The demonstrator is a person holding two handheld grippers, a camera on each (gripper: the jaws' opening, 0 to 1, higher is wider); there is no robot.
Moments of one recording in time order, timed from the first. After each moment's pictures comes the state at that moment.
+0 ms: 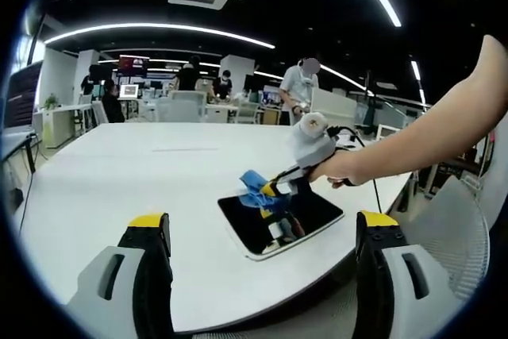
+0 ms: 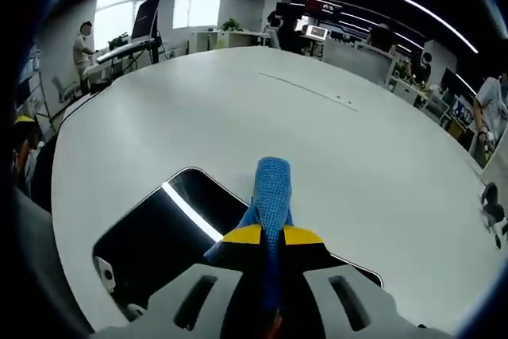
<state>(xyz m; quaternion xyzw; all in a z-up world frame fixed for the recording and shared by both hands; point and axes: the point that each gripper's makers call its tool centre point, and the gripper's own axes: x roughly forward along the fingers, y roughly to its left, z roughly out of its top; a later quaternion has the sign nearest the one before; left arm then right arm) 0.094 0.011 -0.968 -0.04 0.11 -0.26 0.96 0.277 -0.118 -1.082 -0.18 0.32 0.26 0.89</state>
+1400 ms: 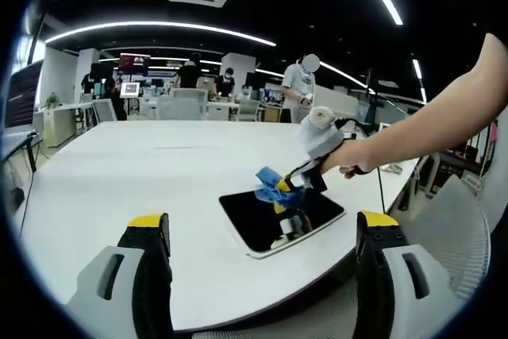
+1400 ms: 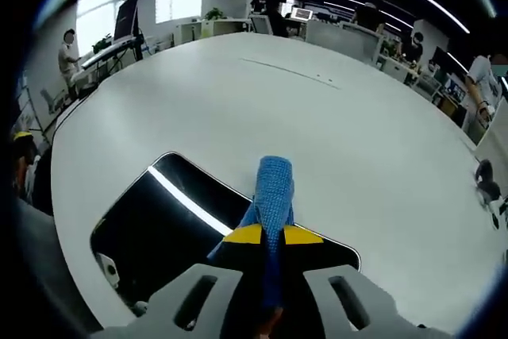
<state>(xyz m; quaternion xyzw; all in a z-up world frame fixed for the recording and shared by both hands) 0.093 0.012 -0.969 -0.04 0.12 -0.26 0.96 0.268 -0.150 -1.084 -0.16 0.37 0.22 0.89</state>
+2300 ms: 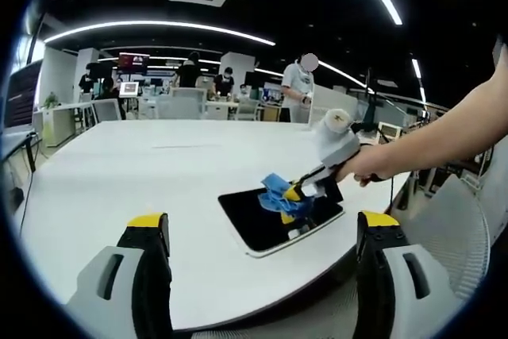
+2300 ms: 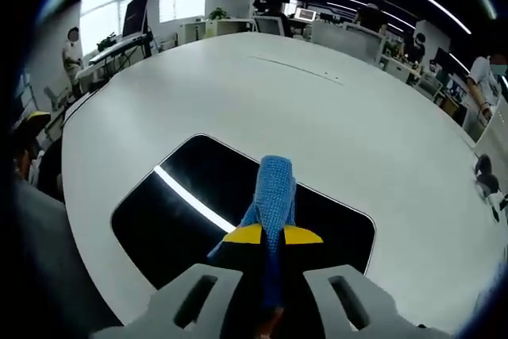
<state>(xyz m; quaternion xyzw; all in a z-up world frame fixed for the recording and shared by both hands) 0.093 0.012 -0.970 -0.04 0.12 -0.26 0.96 0.227 -0.144 -1.084 -0.16 0.37 0.23 0.89</state>
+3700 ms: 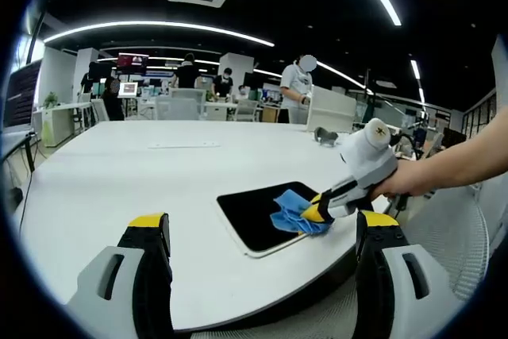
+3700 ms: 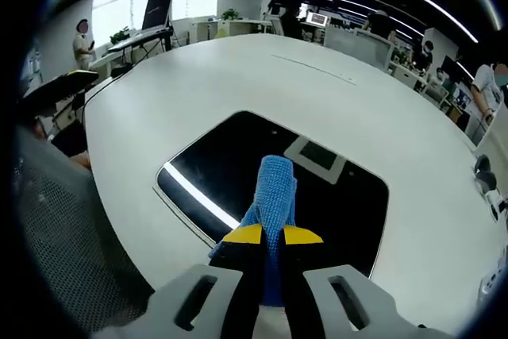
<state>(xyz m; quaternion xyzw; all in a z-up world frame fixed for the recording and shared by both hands) 0.092 0.013 -0.972 -0.04 0.12 -0.27 0.96 0.161 -0.136 -1.084 -0.18 0.36 0.26 0.88</state>
